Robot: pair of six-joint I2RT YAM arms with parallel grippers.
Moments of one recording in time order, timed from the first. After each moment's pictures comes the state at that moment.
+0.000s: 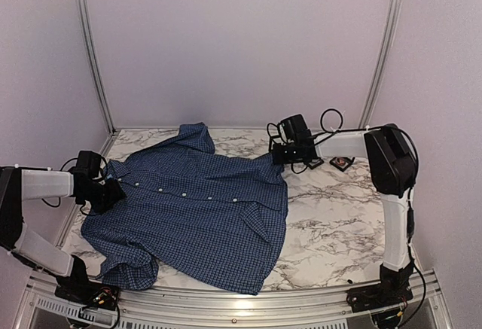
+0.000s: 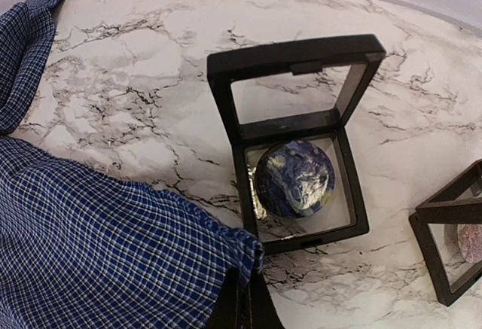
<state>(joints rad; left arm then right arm) -0.01 1.39 0.60 -0.22 0.09 -0.63 0.48 2.16 1.54 -0.15 0.12 0.29</state>
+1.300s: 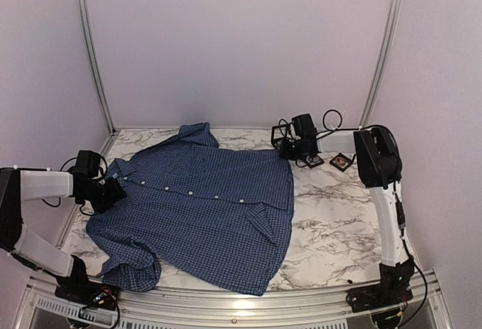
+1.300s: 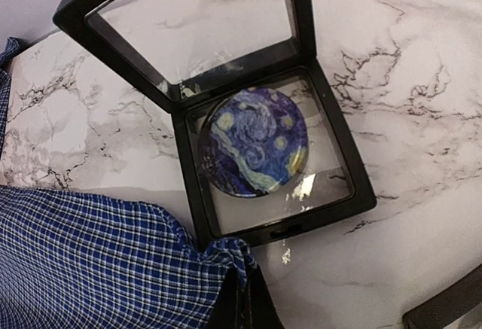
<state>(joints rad) -0.01 1.37 0.60 -0.22 0.11 -0.63 0.34 2.39 1.78 -0.17 -0.05 0.39</state>
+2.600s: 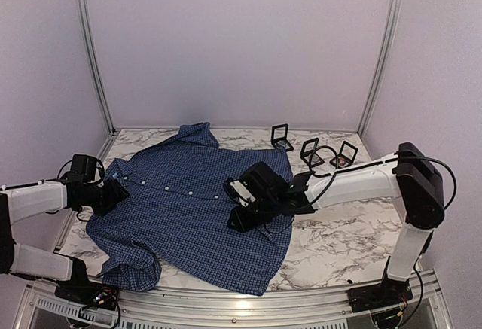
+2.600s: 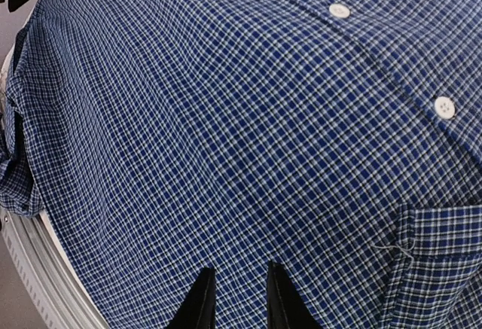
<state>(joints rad) -0.05 1.20 0.52 -0.21 0.18 -0.67 1.01 1.83 1.16 -0.23 -0.11 0.46</state>
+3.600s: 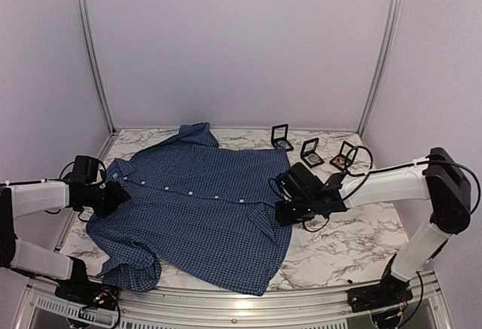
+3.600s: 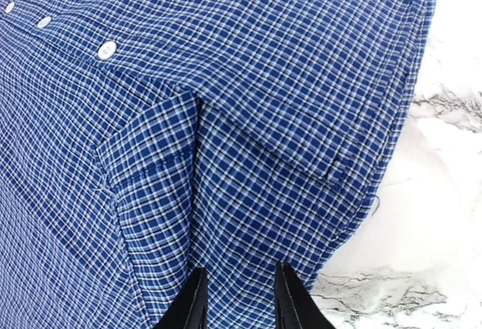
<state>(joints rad) -0.05 1.24 0.51 -0.20 0.18 -0.67 0.86 1.61 0.88 -0.31 0.14 0.53</state>
